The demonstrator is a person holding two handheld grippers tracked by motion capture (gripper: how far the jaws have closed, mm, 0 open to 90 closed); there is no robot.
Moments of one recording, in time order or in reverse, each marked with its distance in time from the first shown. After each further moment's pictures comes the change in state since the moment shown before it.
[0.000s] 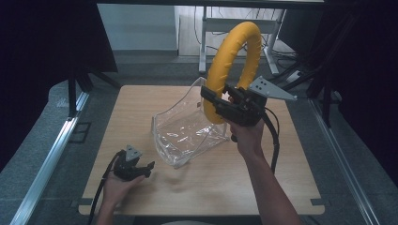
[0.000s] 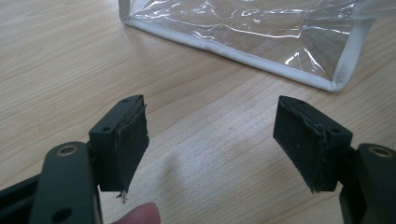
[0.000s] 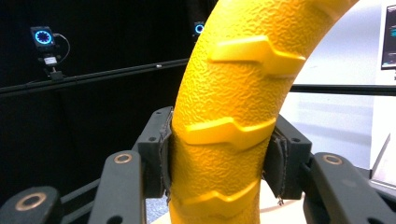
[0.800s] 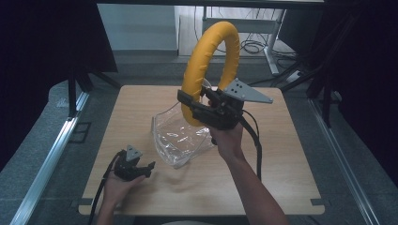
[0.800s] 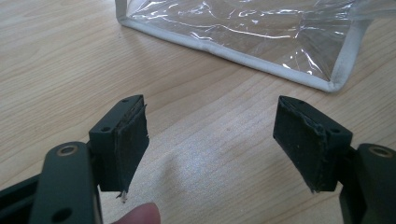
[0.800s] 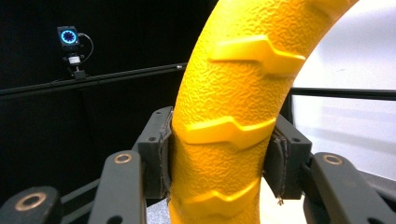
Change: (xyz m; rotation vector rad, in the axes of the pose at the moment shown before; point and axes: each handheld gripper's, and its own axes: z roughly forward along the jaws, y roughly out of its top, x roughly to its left) left arm 0.000 0.000 0.001 0.005 -0.007 0.010; right arm 0.035 -0.009 0.030 -0.011 0.071 -0.013
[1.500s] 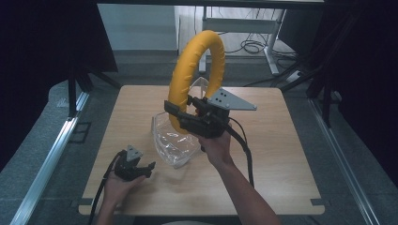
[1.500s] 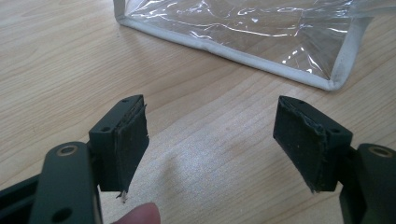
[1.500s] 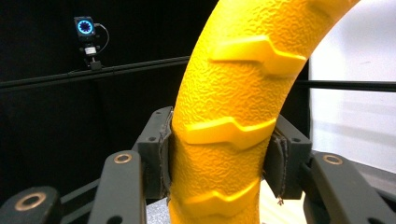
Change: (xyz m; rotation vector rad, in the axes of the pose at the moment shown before) left arm 0.000 0.000 0.001 0.003 0.000 0.003; right arm 0.017 -0.020 0.015 0.022 0.056 0.006
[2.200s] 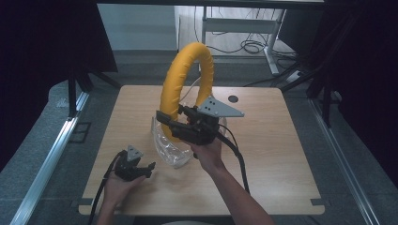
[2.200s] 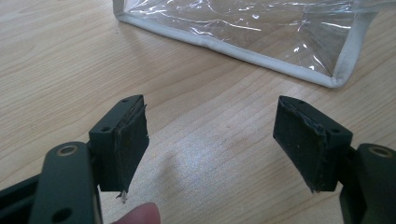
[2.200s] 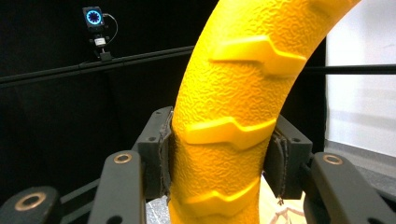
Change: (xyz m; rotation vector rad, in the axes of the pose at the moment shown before) left arm 0.000 -0.001 0.002 0.004 0.000 -0.003; right arm 0.006 -0.026 0.013 0.029 0.043 0.036
